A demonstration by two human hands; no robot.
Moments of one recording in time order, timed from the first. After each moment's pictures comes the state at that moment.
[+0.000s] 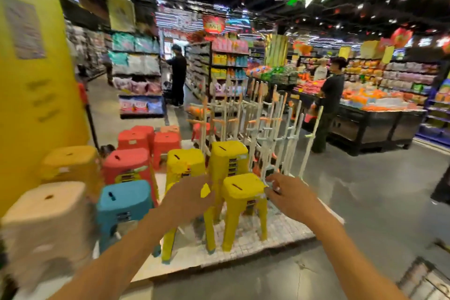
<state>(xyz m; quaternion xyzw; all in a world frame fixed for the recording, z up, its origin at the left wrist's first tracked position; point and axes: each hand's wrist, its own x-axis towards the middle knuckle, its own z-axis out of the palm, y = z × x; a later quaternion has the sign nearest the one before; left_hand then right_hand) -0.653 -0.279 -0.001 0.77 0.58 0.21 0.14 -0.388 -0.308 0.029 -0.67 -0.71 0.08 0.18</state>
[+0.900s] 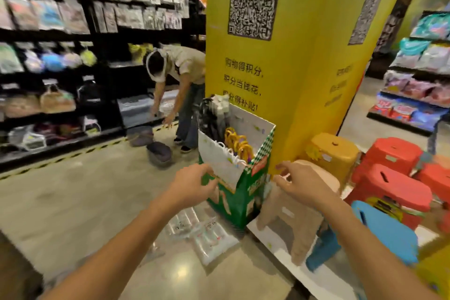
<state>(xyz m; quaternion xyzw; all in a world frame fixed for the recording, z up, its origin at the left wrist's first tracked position) -1.263 -0.501 -0.048 0.33 0.91 0.24 0.05 -1.129 -0.256 -0.025 -0.16 -0.97 0.16 0.07</state>
